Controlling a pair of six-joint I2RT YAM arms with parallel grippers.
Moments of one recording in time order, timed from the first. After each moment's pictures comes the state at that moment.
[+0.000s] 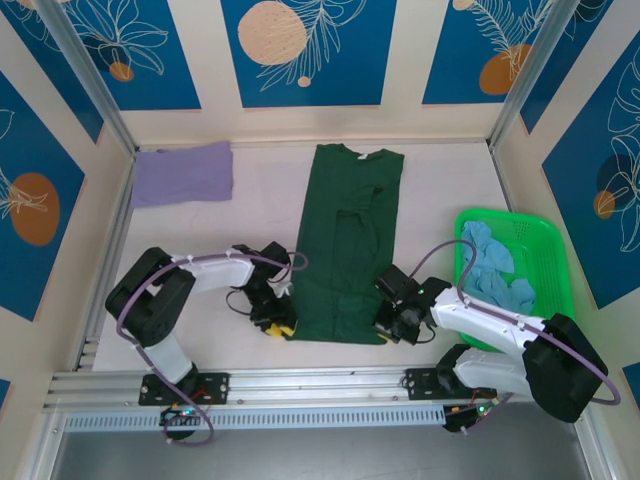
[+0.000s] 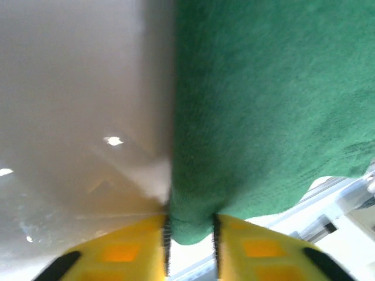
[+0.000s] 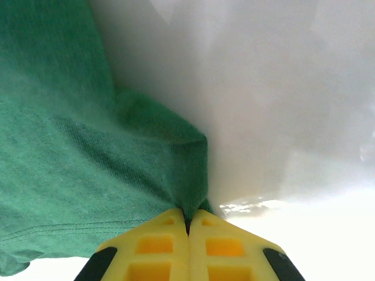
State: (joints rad) left arm -0.70 1.70 0.87 -0.79 0.61 -0.57; right arm 0.74 1.12 0.51 -0.80 -0.17 1.22
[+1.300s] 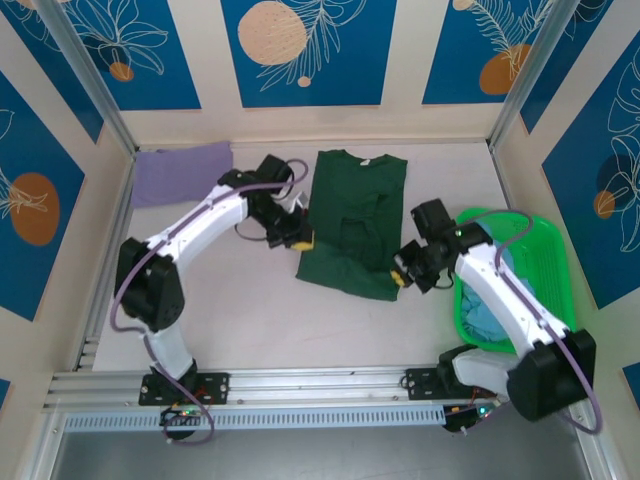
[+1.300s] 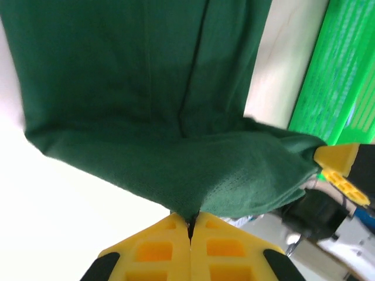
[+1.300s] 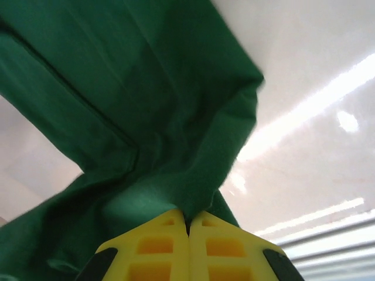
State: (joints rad) left arm -0.54 1.82 1.63 -1.04 0.60 -0.60; right arm 0.29 1.21 1.01 -1.09 -0.27 1.23
